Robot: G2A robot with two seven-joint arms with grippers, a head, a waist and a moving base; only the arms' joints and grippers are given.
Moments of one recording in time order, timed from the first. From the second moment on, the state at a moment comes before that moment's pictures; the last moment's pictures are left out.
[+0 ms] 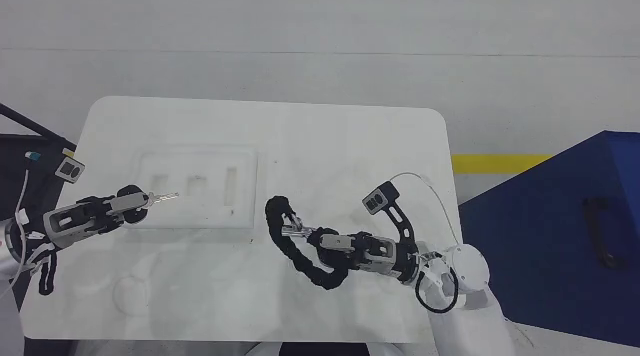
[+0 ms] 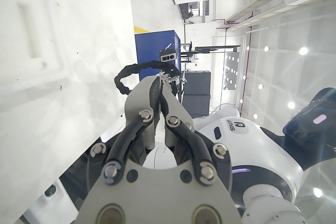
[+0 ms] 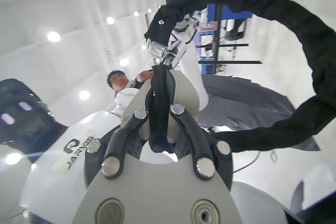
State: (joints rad) left arm 1.47 -1.04 -2.21 -1.82 -0.41 0.11 -1.54; right arm -1.43 -1.54 1.40 -1.71 0.43 0.03 1.33
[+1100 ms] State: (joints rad) left arm 1.47 -1.04 -2.21 -1.82 -0.41 0.11 -1.54; right arm -1.41 -1.49 1.27 -1.81 0.16 -0.36 1.30
